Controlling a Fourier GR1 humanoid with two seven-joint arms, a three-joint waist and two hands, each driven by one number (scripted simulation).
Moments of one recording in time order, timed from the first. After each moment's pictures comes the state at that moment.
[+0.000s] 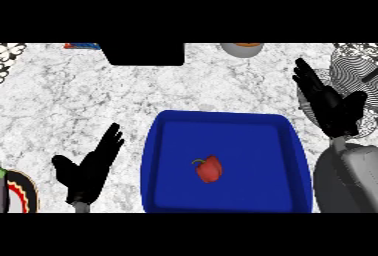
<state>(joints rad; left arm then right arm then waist) 0.04 0.23 -0.24 -1.47 0.32 0.13 0.06 -0.38 -0.47 0.19 -1.33 -0.25 -0.07 0.03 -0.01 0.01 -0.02</state>
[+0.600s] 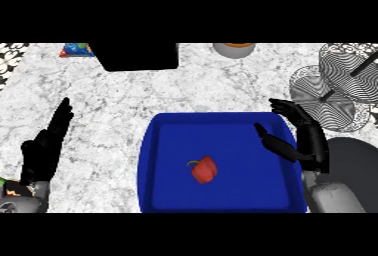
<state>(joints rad) -0.07 0.44 -0.13 -1.46 0.10 0.25 0.02 -0.16 -0.27 0.22 -1.44 -0.11 -0.40 -0.11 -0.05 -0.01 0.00</state>
